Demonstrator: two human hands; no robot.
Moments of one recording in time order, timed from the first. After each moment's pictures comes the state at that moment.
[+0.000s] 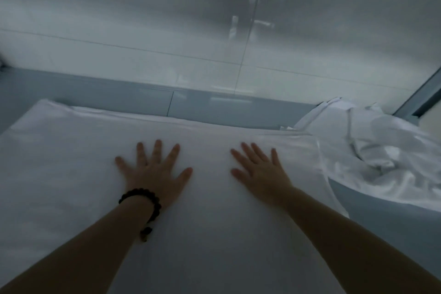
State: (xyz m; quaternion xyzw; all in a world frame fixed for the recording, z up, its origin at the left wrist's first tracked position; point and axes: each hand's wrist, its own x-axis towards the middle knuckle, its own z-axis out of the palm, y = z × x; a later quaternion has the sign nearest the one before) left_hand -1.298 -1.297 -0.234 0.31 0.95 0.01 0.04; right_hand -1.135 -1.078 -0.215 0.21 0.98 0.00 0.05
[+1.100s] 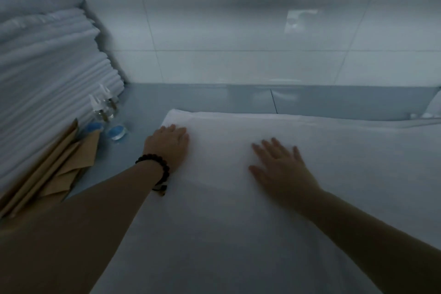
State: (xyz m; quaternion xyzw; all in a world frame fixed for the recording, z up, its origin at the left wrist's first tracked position) left_hand -1.521 -1.480 -0.218 0.30 0.95 0.10 -0.01; right_hand -1.294 -1.313 -0.204 0.19 0.98 -0.06 0.00
